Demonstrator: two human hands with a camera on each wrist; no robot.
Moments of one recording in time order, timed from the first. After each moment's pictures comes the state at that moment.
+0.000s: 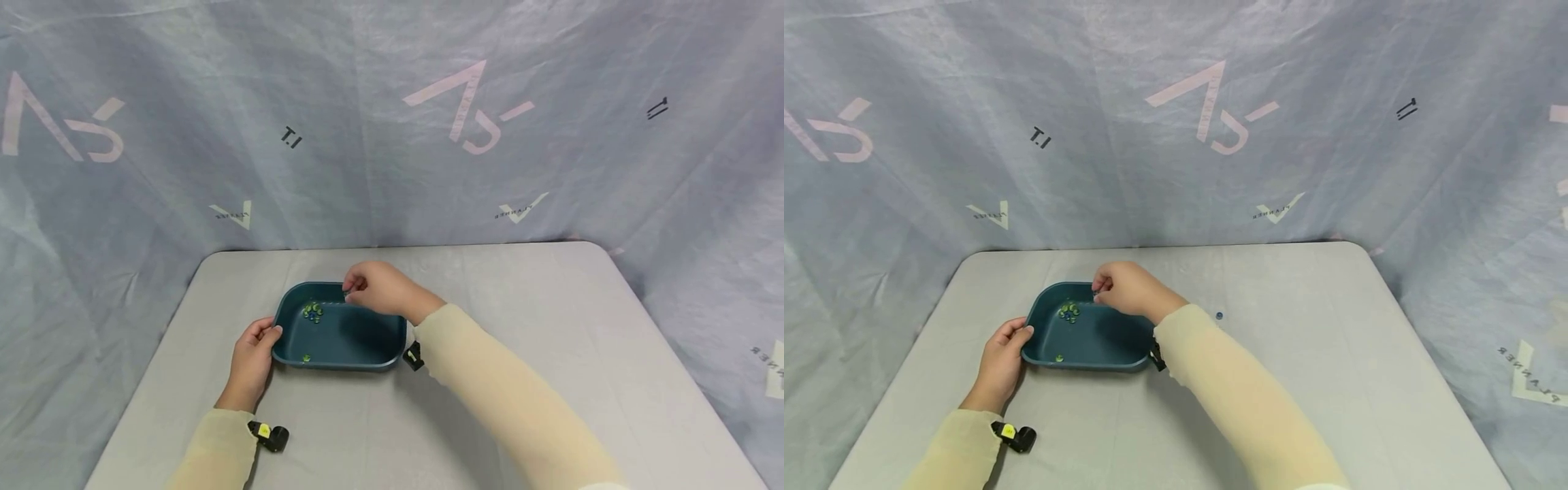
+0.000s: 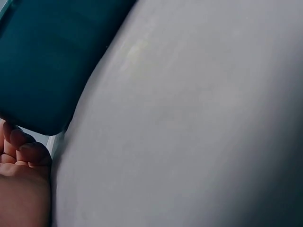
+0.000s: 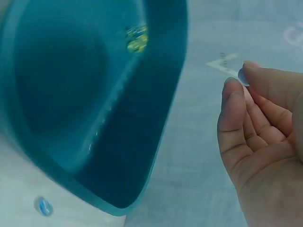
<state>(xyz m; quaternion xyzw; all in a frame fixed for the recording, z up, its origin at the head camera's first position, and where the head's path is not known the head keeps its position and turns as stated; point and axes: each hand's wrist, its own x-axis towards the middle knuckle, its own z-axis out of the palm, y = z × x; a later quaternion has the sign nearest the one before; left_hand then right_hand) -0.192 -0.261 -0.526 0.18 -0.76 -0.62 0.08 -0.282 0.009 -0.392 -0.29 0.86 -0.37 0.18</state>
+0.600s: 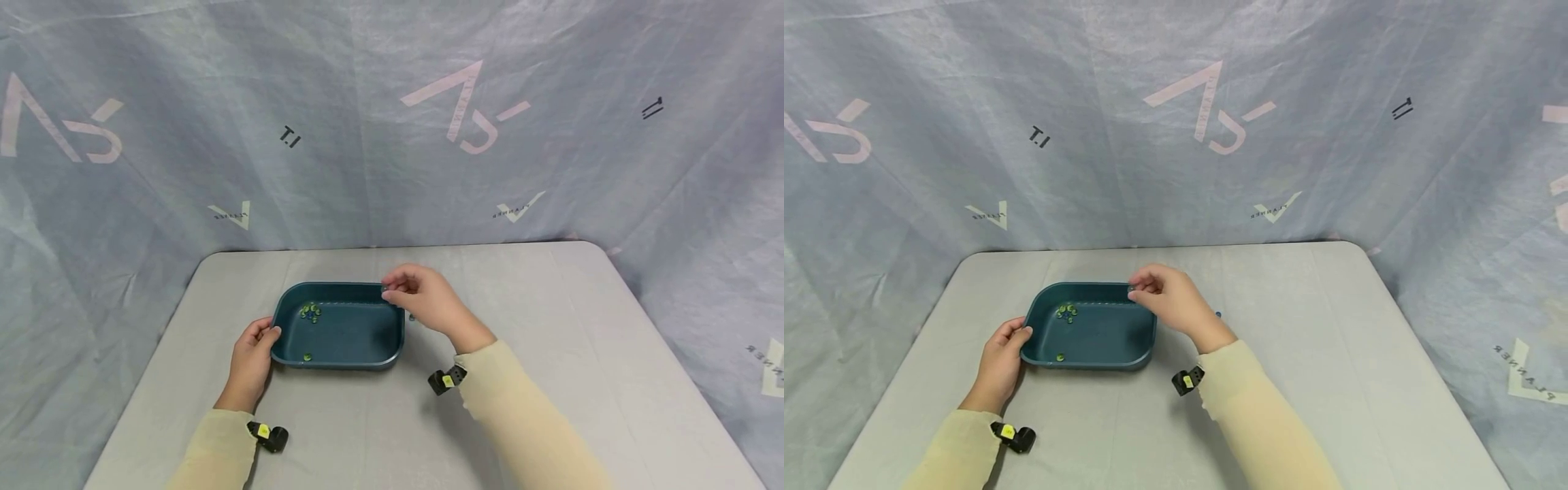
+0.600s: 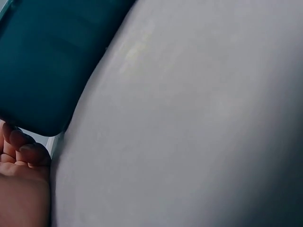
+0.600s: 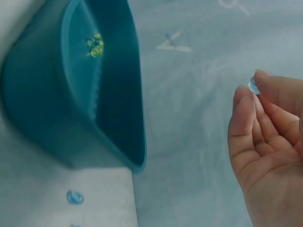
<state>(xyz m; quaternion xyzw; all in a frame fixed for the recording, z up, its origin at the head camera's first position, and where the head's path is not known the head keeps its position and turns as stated) -0.191 -0.261 -0.530 0.19 -0.77 -0.61 0.07 -0.249 0.077 -0.407 -0.21 0.82 -0.53 0.07</state>
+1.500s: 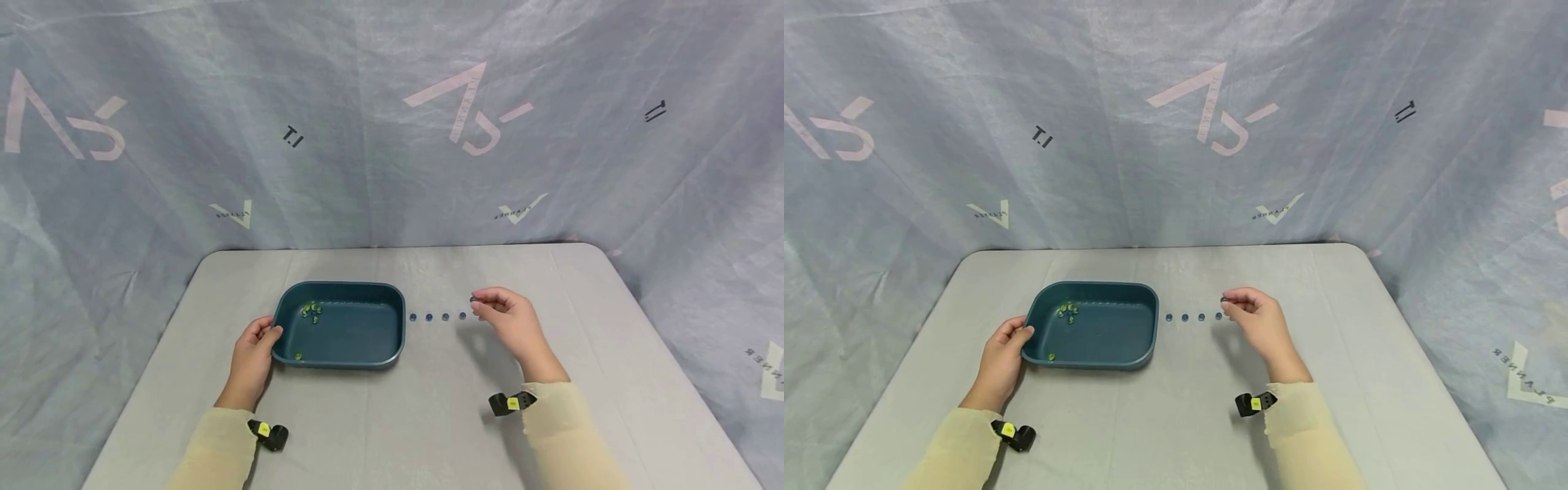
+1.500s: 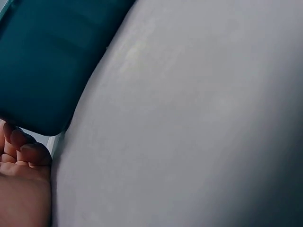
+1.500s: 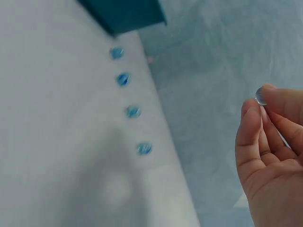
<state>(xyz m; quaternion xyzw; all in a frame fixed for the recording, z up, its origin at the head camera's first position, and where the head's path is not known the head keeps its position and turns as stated) -0.190 -0.262 -0.526 0.18 -0.77 -0.61 0.06 -0.230 0.196 -0.459 -0.03 0.82 -0.57 0.00</state>
